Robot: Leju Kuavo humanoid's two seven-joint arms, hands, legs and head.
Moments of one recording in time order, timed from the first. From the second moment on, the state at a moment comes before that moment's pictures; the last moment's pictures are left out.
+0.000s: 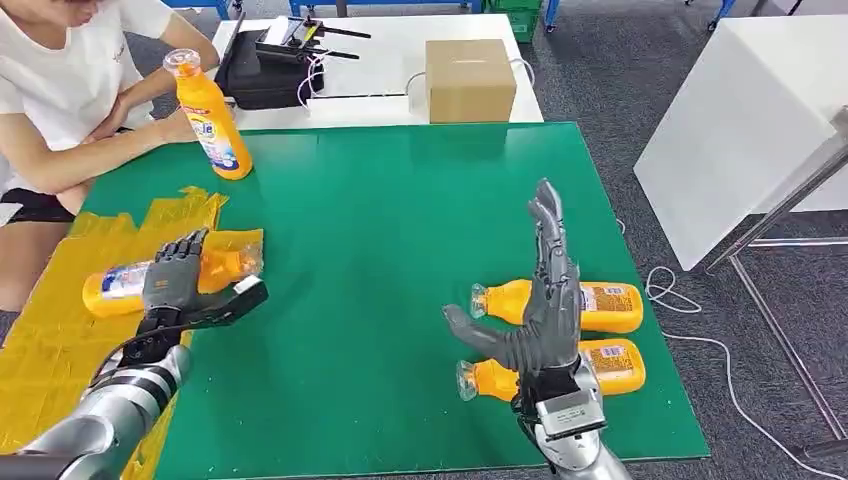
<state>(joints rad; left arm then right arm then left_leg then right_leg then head) -0.62 0.14 -0.08 -0.40 -1.38 0.69 0.01 -0.12 0.01 0.55 -1.76 0.16 -0.36 -0.50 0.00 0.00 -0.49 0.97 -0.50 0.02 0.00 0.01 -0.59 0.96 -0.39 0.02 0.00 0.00</state>
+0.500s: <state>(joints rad) -0.62 0.12 0.02 -0.38 -1.23 0.69 -0.10 -0.12 0.01 0.55 -1.71 0.16 -0.35 -0.48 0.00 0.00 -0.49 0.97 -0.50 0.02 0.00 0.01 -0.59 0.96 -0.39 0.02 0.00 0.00</state>
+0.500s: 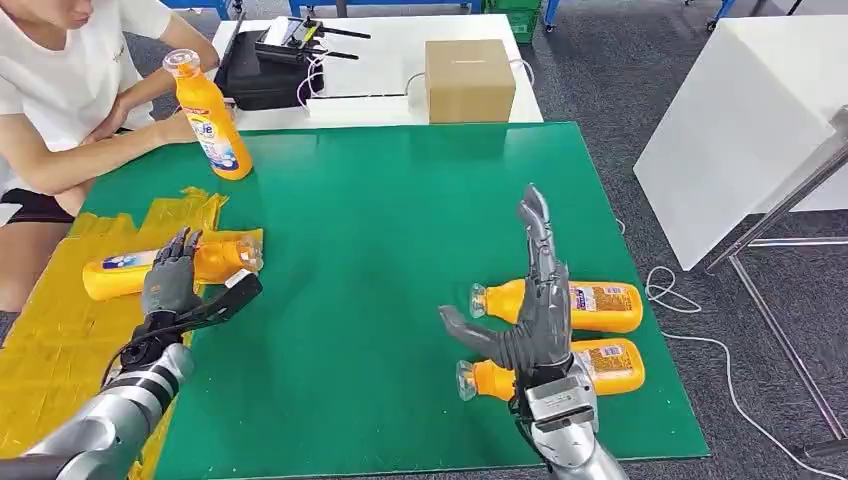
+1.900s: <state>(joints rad) -0.28 -0.07 -0.05 -1.53 -0.33 0.51 -0.48 -0.04 0.02 0.44 -1.73 0.43 -0.47 -0.43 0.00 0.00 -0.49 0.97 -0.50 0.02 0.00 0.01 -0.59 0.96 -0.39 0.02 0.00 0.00</state>
